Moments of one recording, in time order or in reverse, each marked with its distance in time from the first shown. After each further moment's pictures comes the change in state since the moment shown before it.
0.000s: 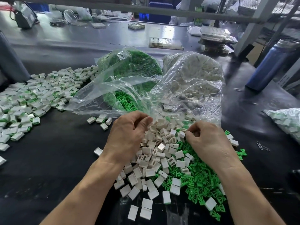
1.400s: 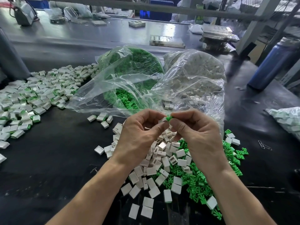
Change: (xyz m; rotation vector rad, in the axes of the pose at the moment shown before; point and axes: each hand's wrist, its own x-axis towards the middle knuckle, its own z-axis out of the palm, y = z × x) left_hand -0.007 0.010 0.016 -0.435 -0.121 0.027; right_hand -0.022 -0.029 0.015 1.047 -0.038 -0.293
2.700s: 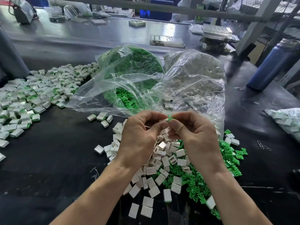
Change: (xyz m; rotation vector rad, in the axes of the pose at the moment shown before) left_hand -0.002 0.005 0.009 0.073 0.102 -0.004; right_hand 0.000 0.011 0.000 -0.170 0.027 0.018
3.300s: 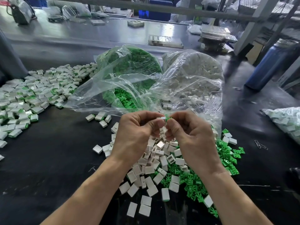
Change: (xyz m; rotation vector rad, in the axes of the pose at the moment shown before) left_hand 0.005 -0.001 -0.006 -0.182 0.000 -0.047; right_hand -0.004 -0.006 0.001 -0.111 -0.028 -0.112
